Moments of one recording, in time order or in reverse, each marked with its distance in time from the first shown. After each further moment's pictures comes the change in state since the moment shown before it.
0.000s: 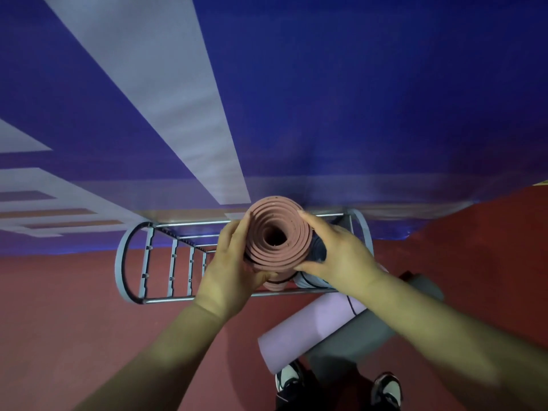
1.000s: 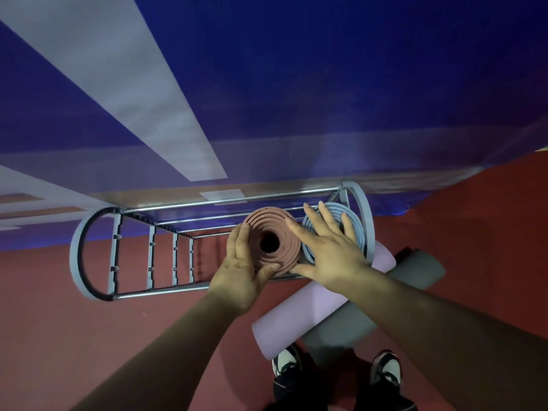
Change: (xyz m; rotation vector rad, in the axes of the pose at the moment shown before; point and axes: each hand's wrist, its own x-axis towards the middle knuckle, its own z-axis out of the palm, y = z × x) left_hand -0.015 -0.053 0.094 0.073 -0.259 -0.298; right_hand -0.009 0.073 0.072 -0.398 -0.298 0.124
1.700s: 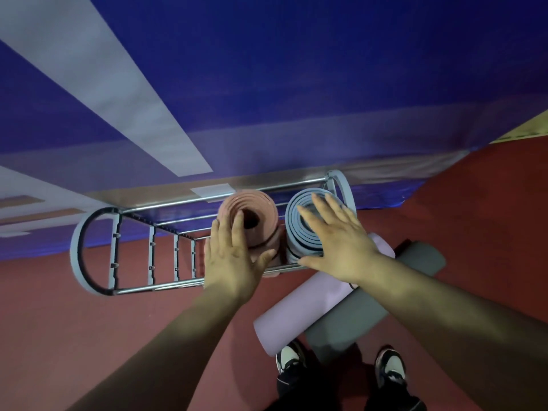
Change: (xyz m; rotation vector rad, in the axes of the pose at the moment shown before) left_hand -0.010 0.025 0.016 0.343 0.247 0.004; right_hand -0.036 0.033 -0.010 0.068 0.069 -0.027
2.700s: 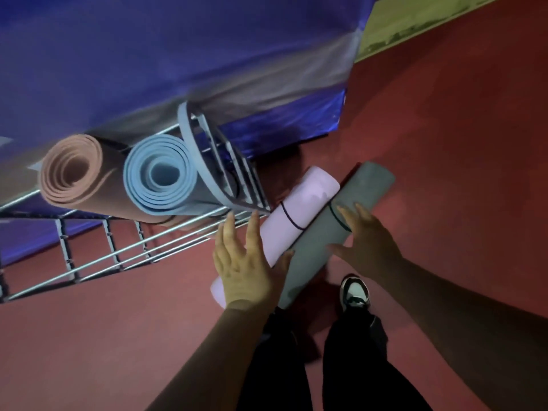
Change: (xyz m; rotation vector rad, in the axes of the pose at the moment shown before) left_hand -0.118 0.188 0.185 0.067 0.007 0.085; right_hand -0.188 0.238 0.151 0.427 0.013 0.524
